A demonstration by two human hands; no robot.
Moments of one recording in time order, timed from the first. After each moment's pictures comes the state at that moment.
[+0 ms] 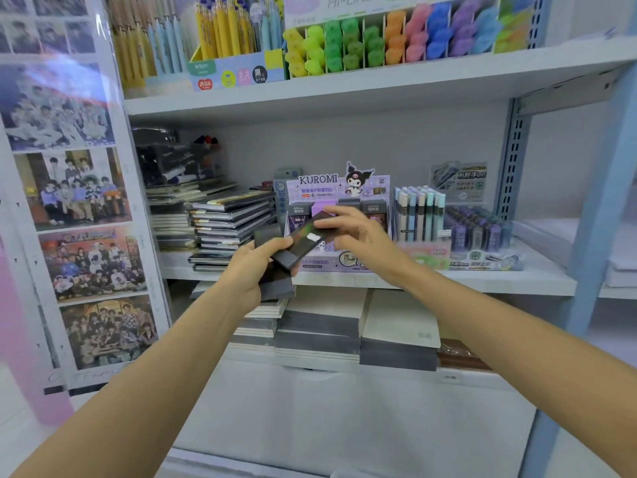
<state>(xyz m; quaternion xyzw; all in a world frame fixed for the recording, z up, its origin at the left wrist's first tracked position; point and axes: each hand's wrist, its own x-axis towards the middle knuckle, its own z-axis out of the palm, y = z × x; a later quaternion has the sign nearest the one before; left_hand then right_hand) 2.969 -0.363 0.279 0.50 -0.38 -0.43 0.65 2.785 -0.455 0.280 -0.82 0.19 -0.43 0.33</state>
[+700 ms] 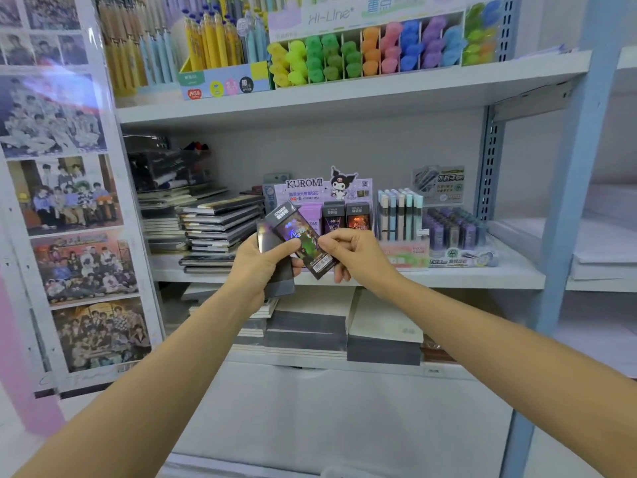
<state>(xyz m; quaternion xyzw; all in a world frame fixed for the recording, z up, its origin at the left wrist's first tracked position) 2.939 -0.357 0.278 0.48 -0.44 -0.36 0.67 2.774 -0.437 0.261 -0.77 0.21 -0.48 0.37</state>
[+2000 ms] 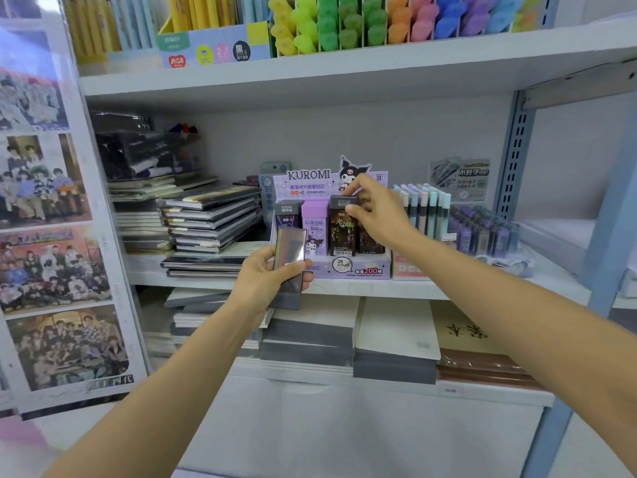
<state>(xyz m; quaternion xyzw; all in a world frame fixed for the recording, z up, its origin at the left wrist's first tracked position) 2.971 -0.415 0.240 0.45 -0.48 -0.41 0.63 2.781 -0.523 0.307 -0.80 0.34 -0.47 0.15</state>
